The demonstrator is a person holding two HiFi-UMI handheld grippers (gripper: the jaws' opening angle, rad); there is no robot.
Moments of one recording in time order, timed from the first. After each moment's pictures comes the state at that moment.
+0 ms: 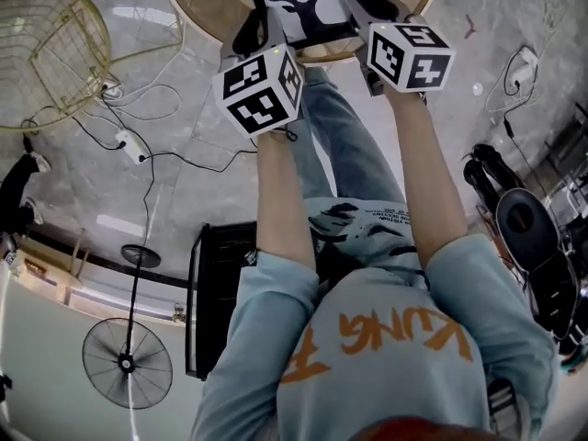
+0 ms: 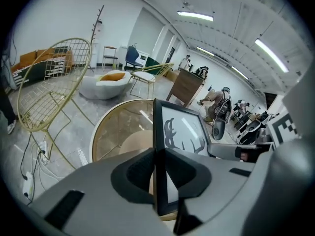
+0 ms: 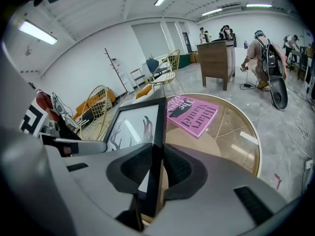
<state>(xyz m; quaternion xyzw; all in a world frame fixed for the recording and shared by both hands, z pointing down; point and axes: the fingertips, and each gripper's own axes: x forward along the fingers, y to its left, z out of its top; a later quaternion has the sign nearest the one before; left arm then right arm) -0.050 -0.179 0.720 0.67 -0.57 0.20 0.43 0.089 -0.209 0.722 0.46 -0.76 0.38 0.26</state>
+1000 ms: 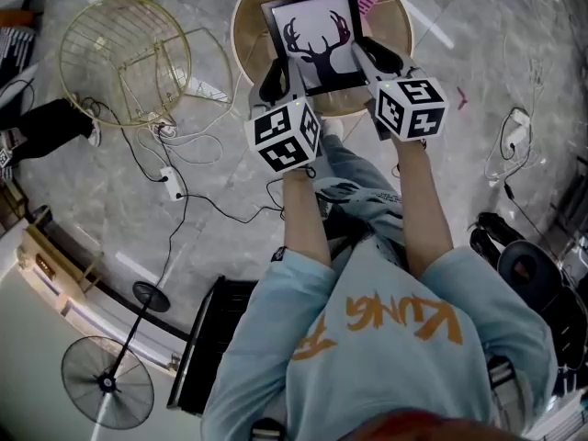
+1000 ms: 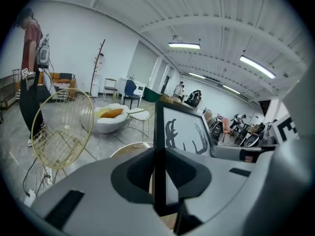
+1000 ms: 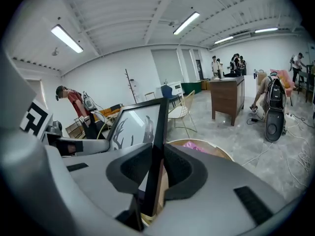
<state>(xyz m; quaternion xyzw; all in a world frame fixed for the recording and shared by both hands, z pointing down) -0.063 -0.182 0.472 0.69 -0.63 0.11 0.33 0.075 -0.213 0.467 0.46 -0.82 0.27 0.19</state>
